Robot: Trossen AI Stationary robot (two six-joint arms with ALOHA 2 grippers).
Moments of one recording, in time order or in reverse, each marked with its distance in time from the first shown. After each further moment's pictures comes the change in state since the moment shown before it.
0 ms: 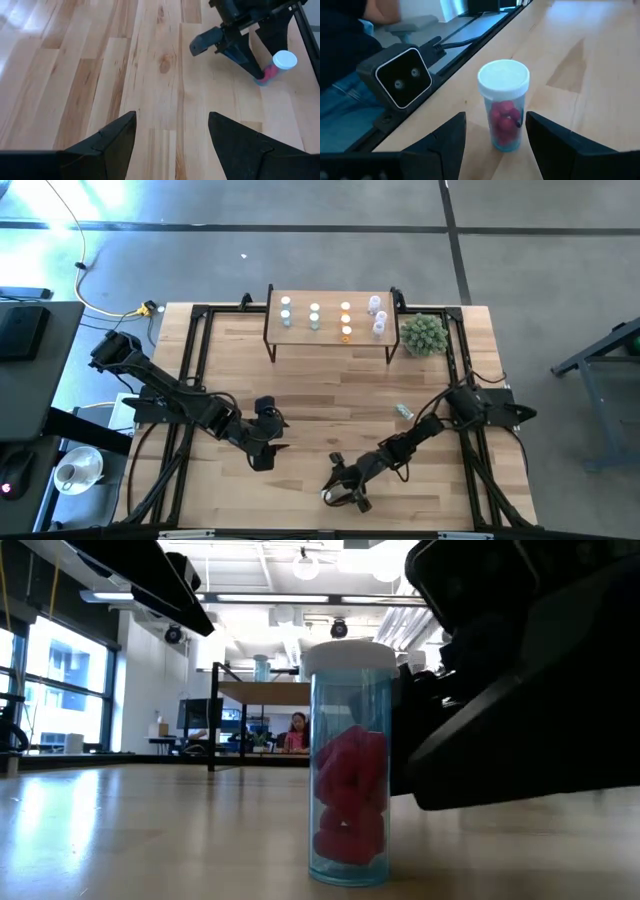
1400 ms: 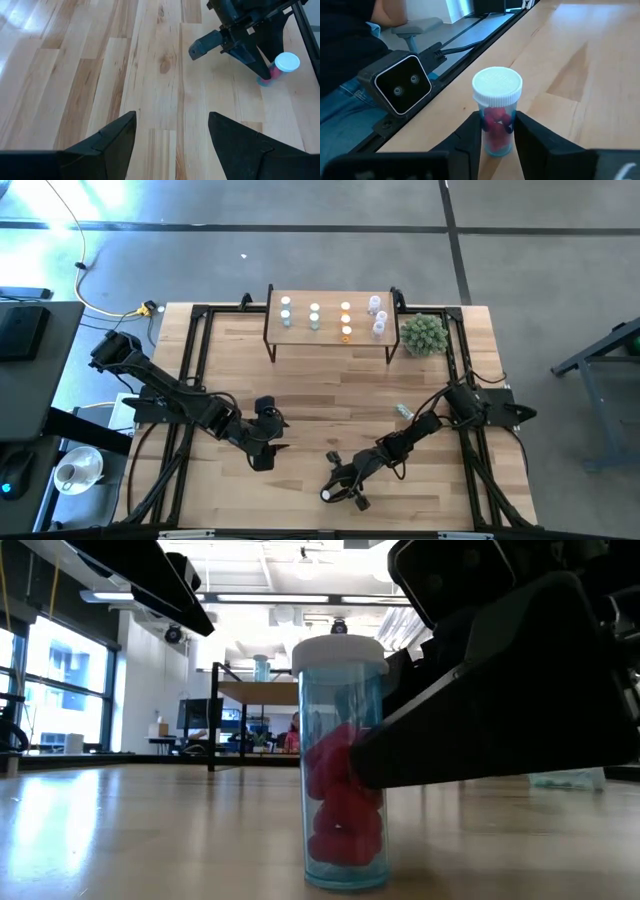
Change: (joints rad) left arm 0.000 0.000 0.000 0.000 -0.001 0.000; right arm -0.022 0.001 0.020 -0.017 -0.062 -0.009
